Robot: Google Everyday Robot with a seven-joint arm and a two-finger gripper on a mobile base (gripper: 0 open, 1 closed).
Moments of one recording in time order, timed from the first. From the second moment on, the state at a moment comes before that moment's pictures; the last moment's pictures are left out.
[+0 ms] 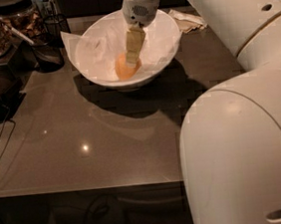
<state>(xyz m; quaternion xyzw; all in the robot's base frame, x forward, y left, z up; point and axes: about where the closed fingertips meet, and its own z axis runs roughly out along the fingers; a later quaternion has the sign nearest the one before) 0.674 -0.012 0.928 -0.65 0.74 0.05 0.15</state>
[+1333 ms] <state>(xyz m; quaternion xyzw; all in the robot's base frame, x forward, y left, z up) 0.692 -0.004 0.874 -0.64 0.75 0.09 0.11</state>
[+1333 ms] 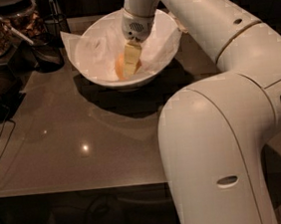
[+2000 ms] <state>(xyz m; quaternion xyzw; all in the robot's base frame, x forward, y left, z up) 0.693 0.000 0.854 -0.64 0.75 0.12 0.10</state>
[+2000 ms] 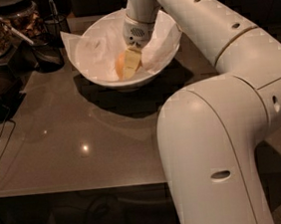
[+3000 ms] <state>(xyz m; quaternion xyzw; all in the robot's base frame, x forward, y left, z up) 0.693 0.000 0.856 -0.64 0.75 0.12 0.10</state>
